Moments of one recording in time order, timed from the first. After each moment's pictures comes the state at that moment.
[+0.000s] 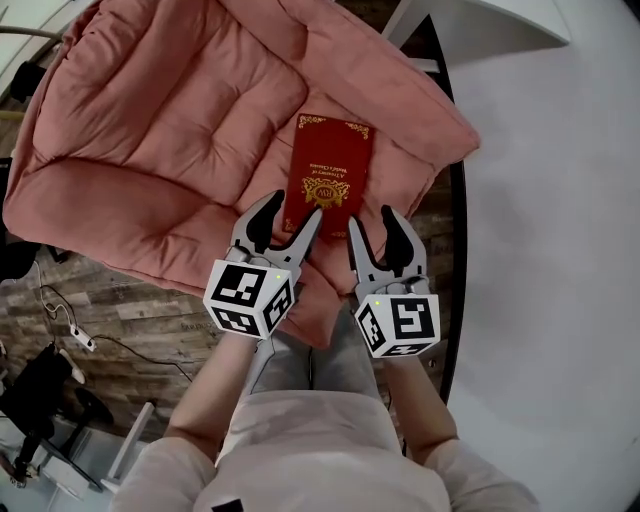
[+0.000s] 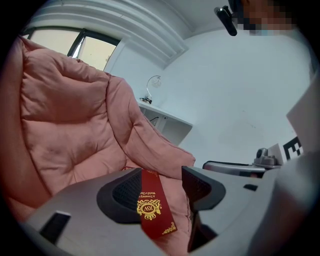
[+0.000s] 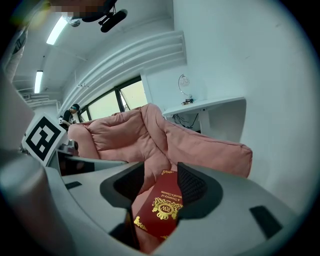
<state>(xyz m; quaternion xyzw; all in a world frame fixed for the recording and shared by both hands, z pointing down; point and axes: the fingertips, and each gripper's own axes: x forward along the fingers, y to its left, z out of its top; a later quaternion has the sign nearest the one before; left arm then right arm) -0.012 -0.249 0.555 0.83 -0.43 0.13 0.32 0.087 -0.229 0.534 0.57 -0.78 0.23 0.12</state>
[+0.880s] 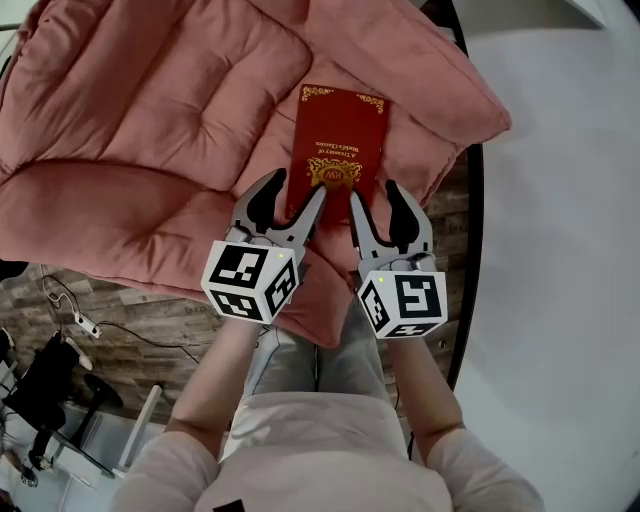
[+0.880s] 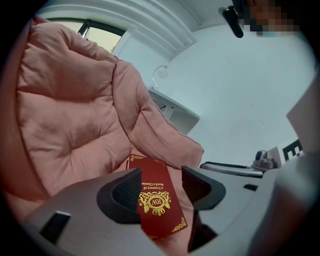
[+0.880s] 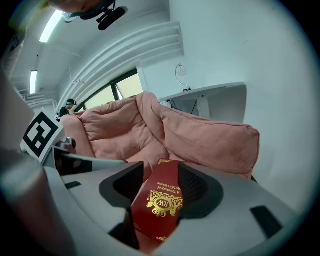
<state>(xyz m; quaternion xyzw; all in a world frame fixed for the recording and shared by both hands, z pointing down) -0.015 -0.260 0.614 0.81 -0.44 0.15 0.35 0.081 -0.244 0.598 0.57 -0.77 0.26 0.14</state>
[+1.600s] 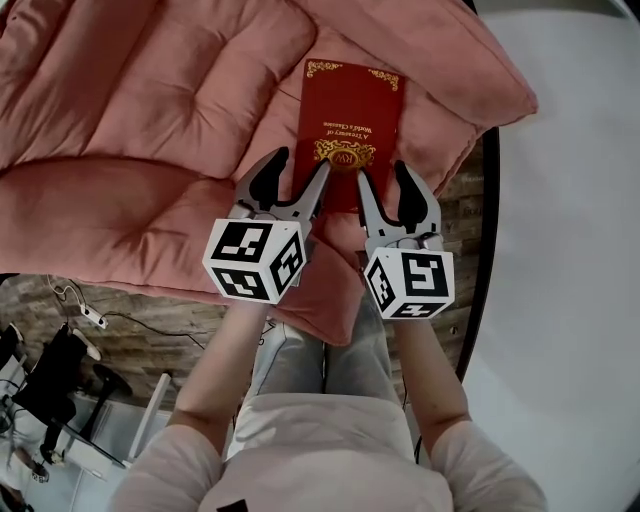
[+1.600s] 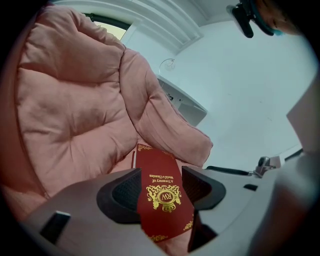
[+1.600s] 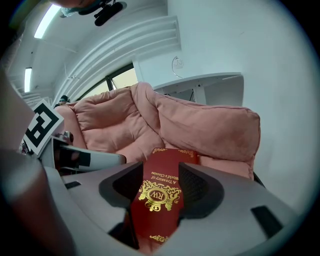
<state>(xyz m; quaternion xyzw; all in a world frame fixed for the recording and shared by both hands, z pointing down) -0.020 -0.267 0.657 0.80 -0.44 0.17 0.38 0.082 -0.246 0.647 0.58 -0.75 0.28 0.15</state>
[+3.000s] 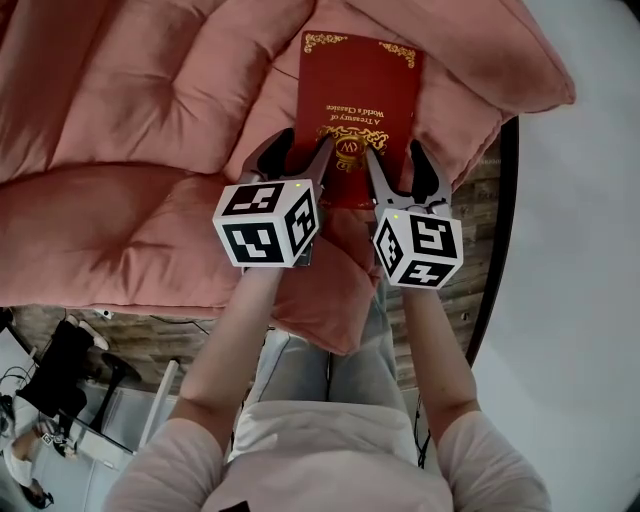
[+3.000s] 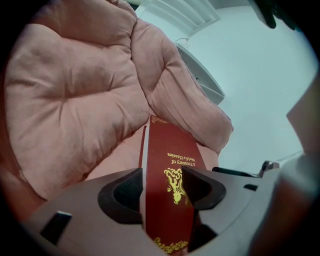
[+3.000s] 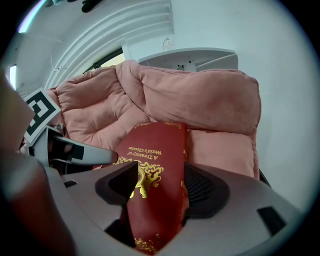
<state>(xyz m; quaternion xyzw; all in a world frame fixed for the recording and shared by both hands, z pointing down) -0.020 -0.271 0.746 0.74 -0.45 0.24 0.43 0.097 -0.248 0.743 0.58 -0.71 0.33 0.20</state>
